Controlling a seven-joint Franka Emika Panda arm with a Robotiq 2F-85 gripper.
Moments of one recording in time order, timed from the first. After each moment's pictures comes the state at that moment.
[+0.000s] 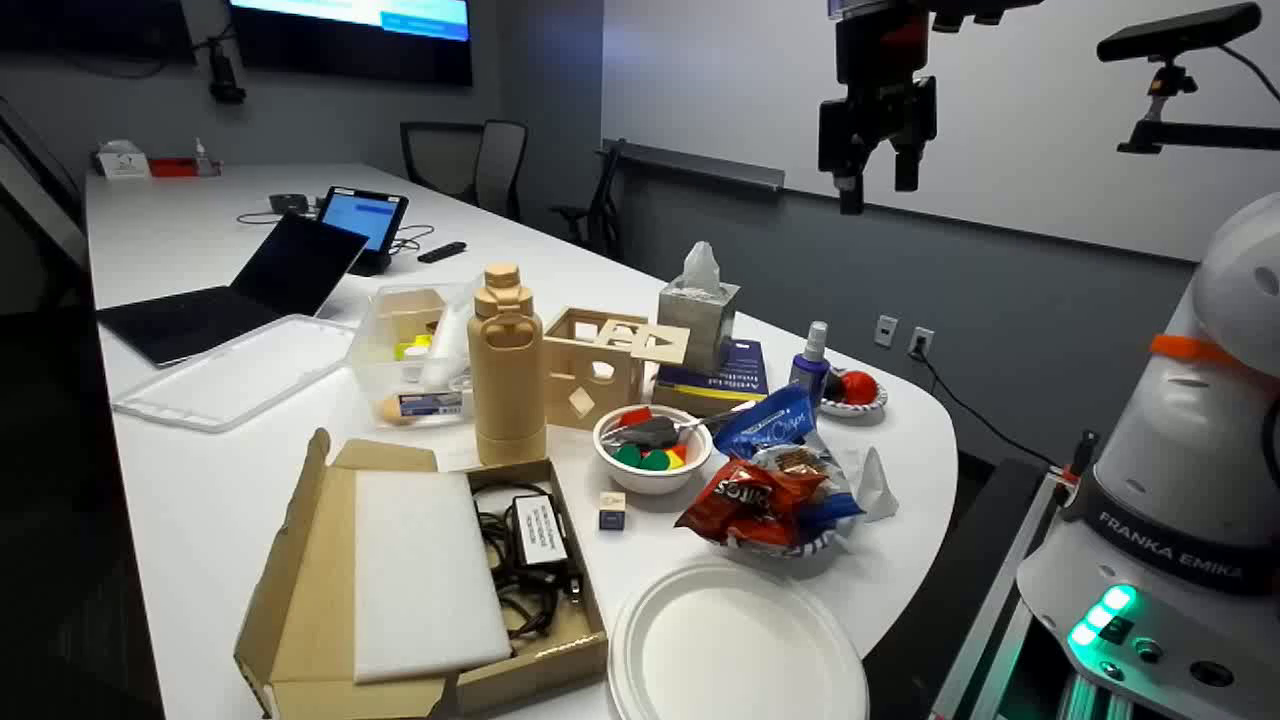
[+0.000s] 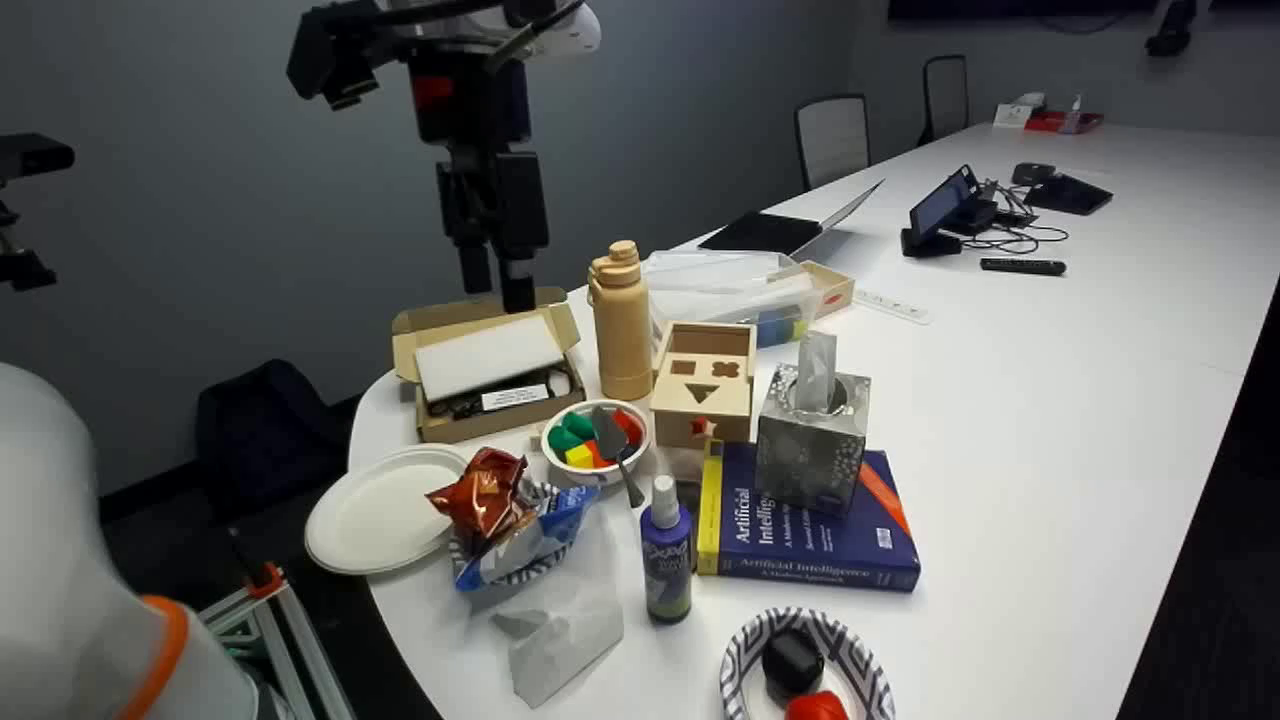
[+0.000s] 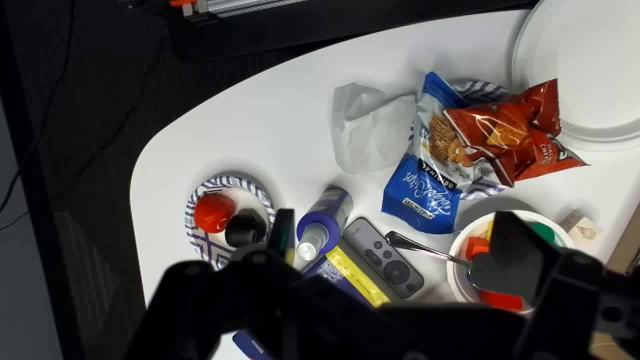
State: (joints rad) arm -0.03 -0.71 0.16 -2.51 -0.07 1.64 0.25
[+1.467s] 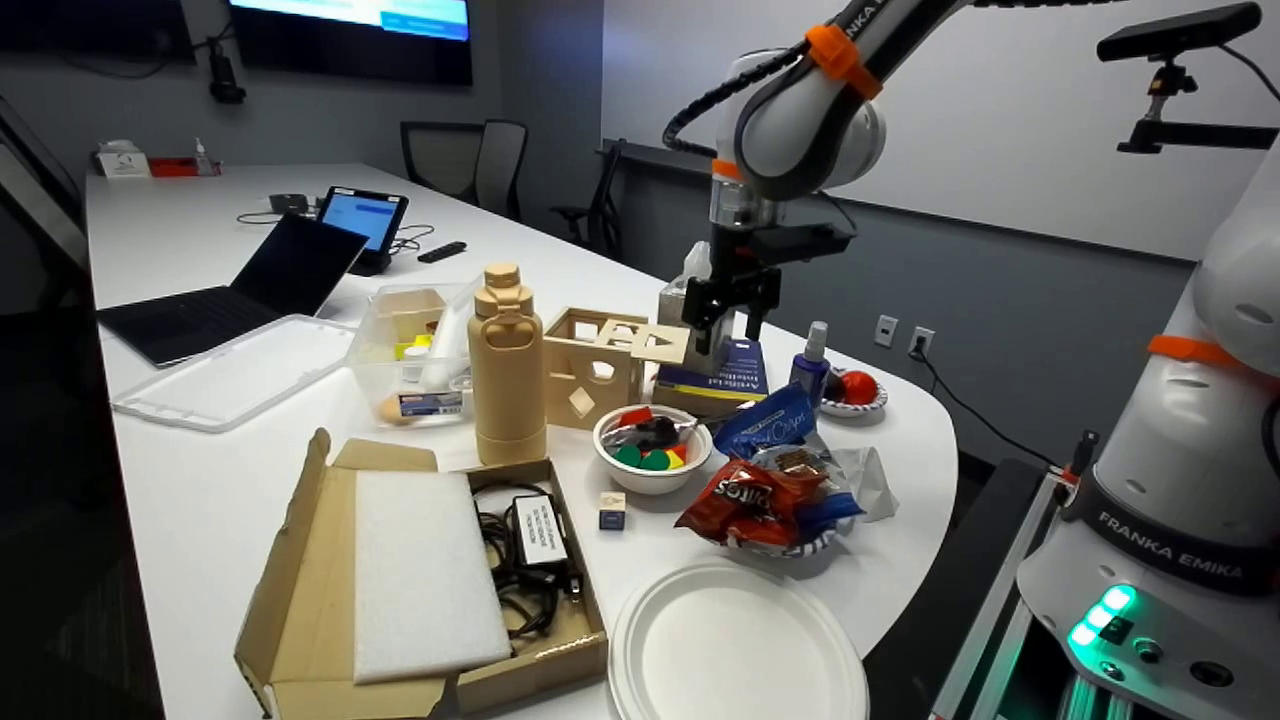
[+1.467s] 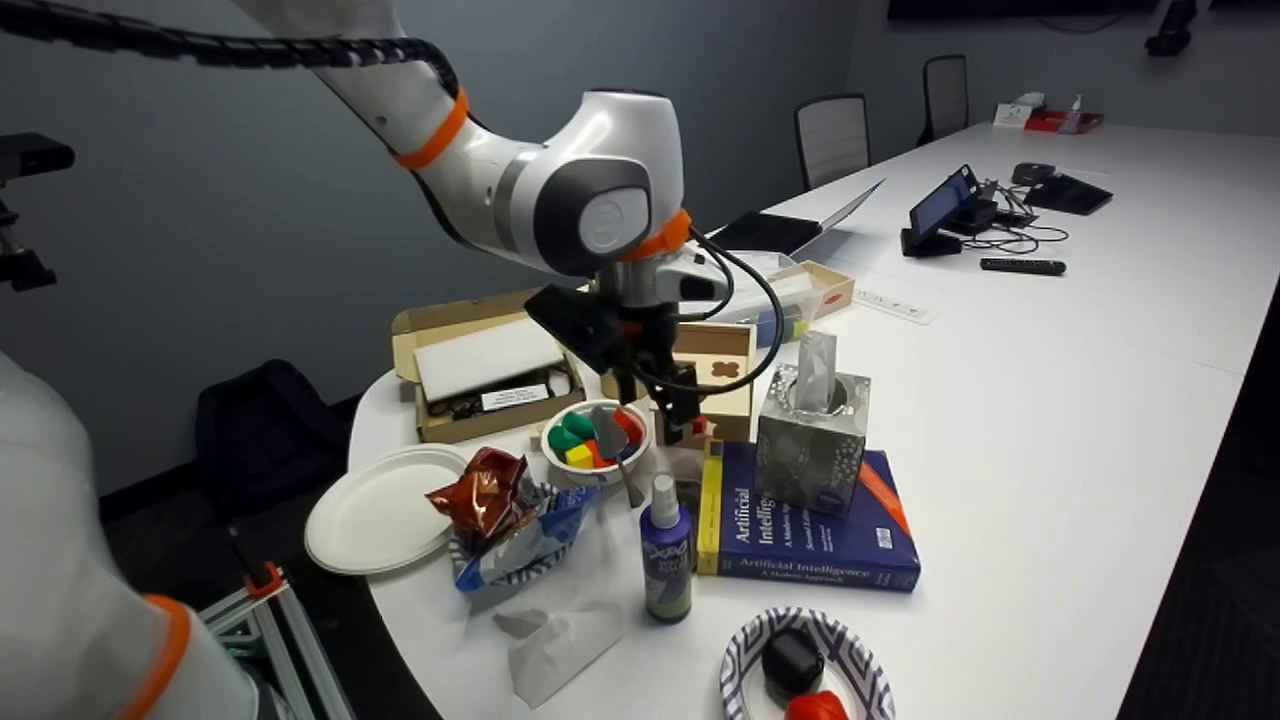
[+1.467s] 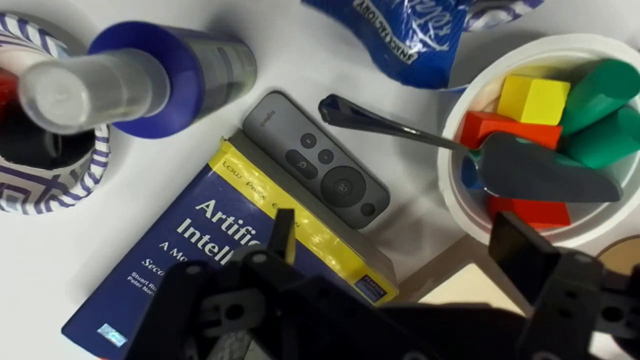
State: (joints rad) arm -0.02 -0.05 0.06 -2.56 -0.04 2.53 0.23
